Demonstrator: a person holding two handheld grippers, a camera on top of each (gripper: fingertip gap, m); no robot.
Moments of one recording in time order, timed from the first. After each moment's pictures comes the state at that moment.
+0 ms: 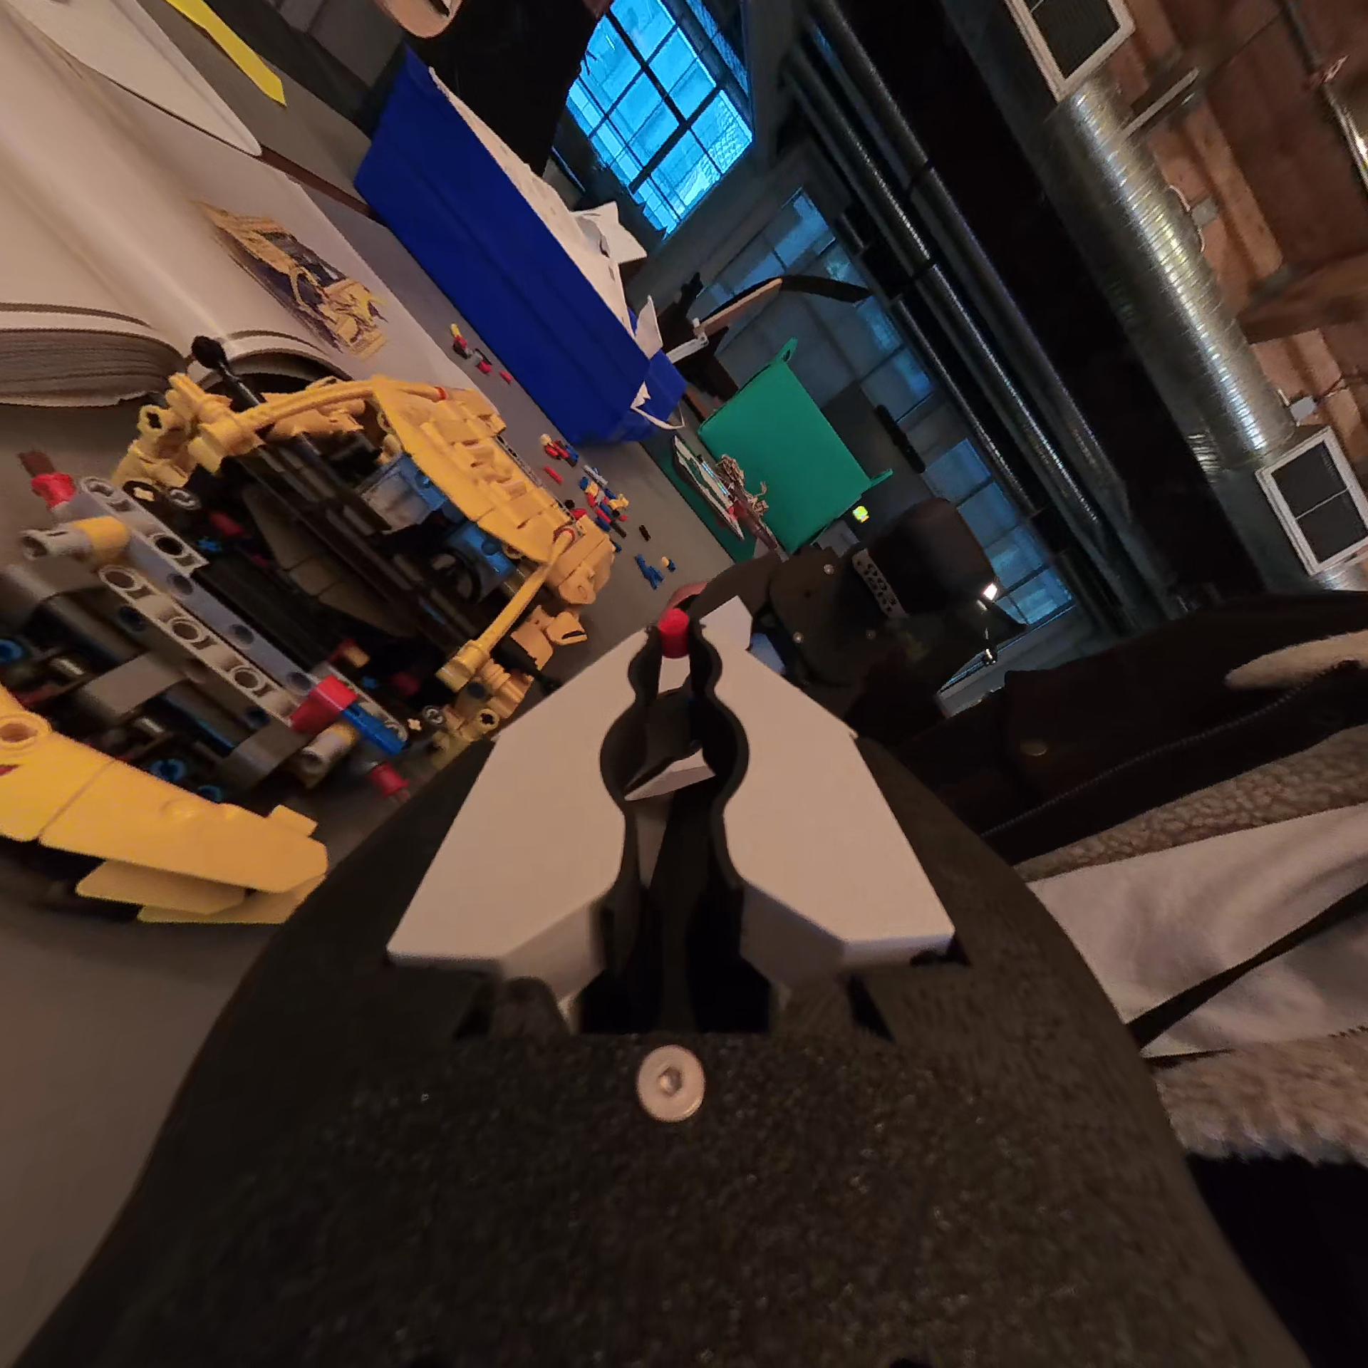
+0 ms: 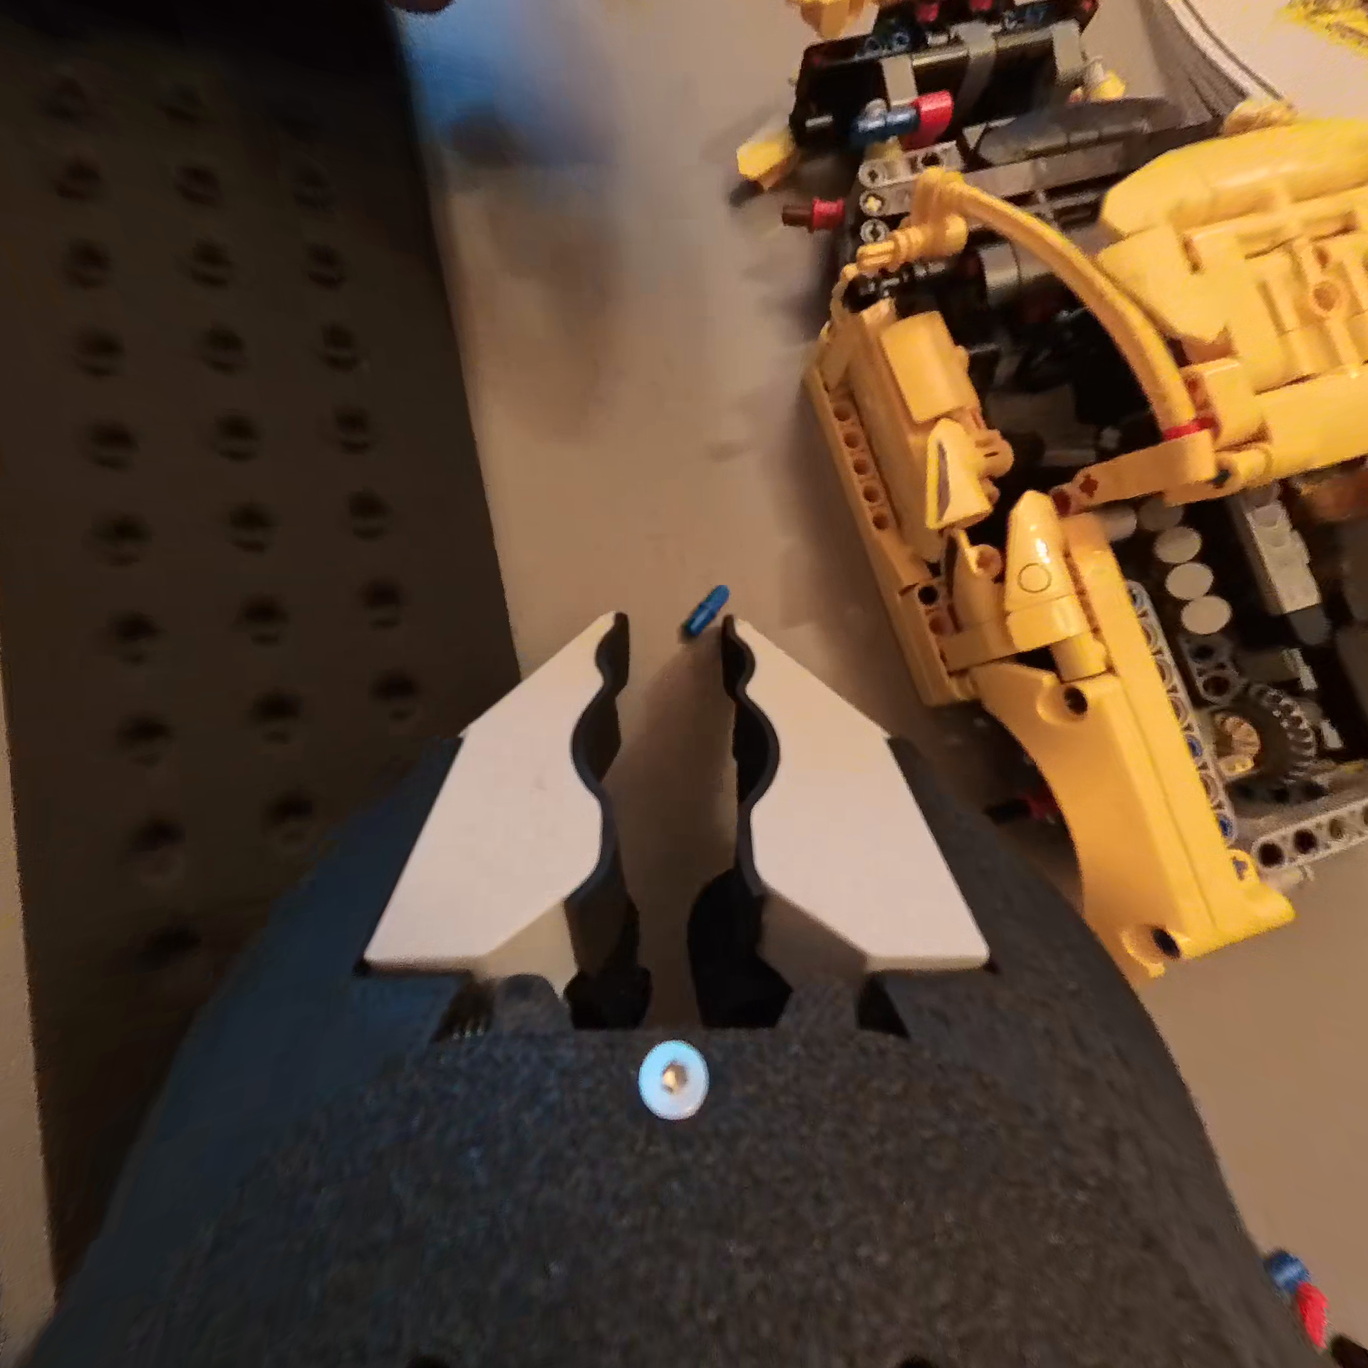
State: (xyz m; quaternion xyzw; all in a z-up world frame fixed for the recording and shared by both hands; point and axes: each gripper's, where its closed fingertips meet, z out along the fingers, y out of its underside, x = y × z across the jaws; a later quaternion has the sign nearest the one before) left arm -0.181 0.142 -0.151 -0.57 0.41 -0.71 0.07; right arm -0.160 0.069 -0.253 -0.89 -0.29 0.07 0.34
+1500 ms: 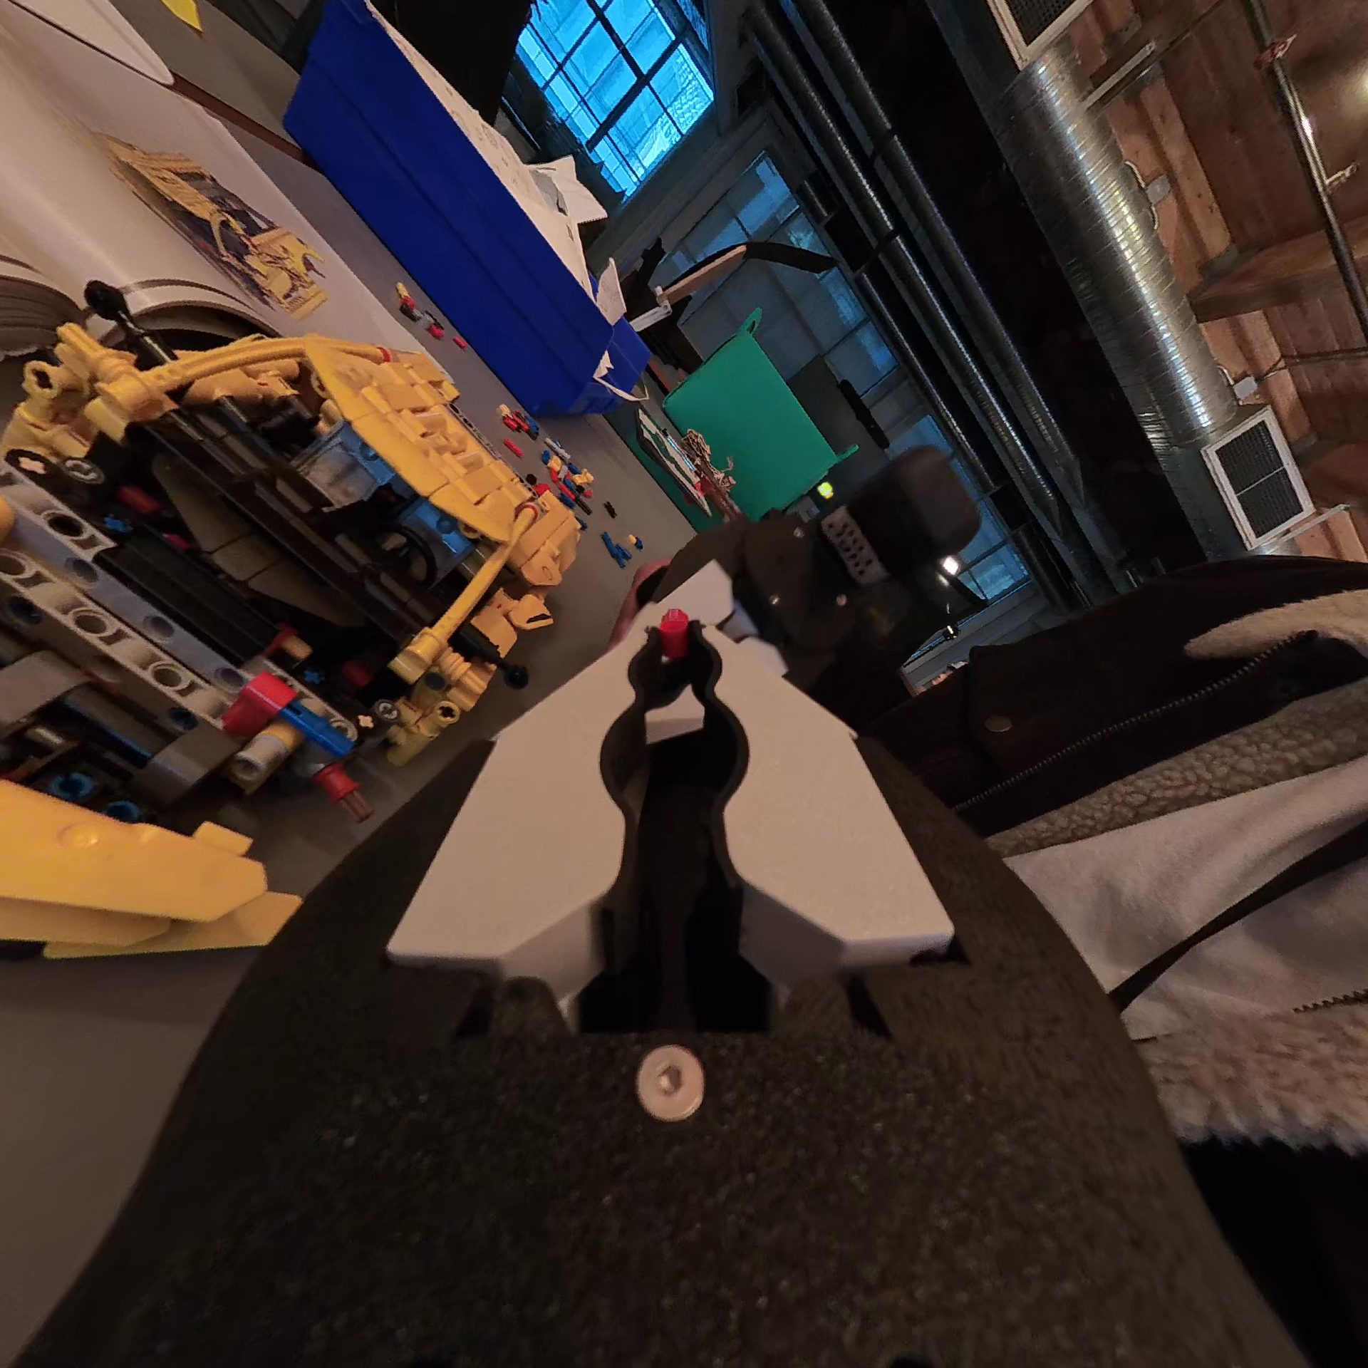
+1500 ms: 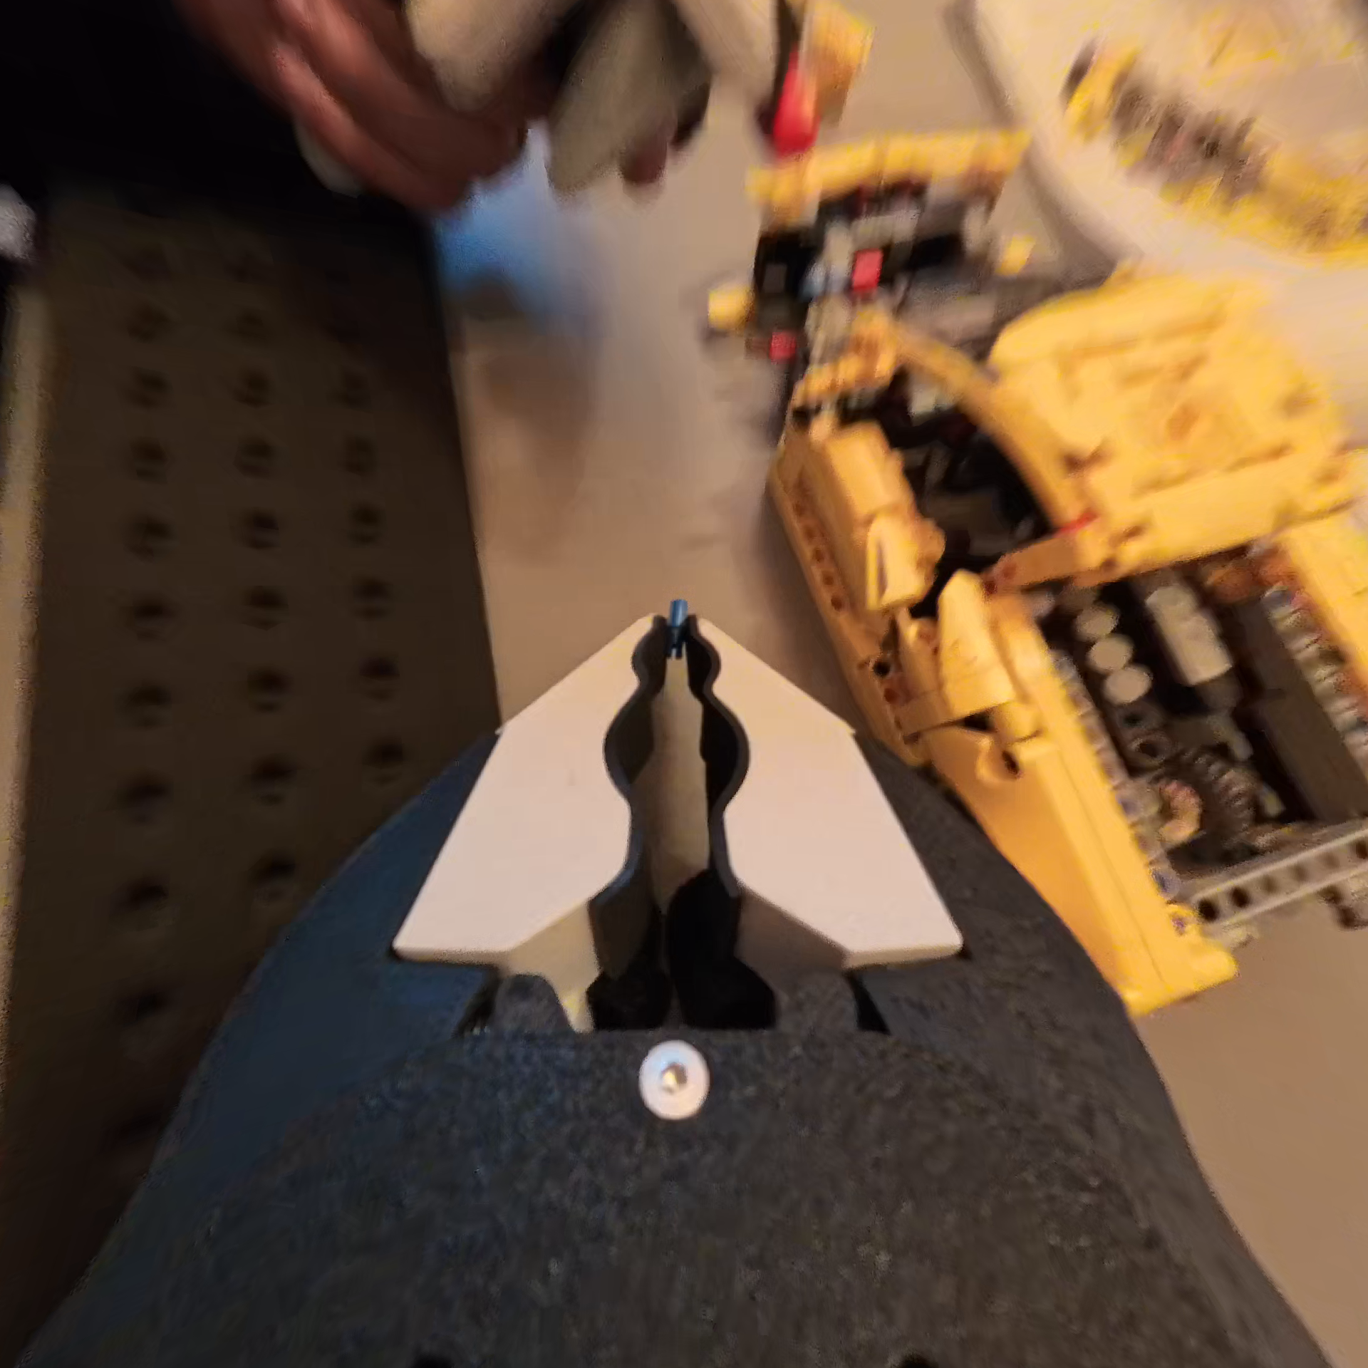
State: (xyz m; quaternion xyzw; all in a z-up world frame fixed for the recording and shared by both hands) left arm -0.181 0.129 -0.151 -0.56 0.42 -0.72 0.04; right arm -0.165 0.085 -0.234 -0.86 -0.29 0.10 0.41
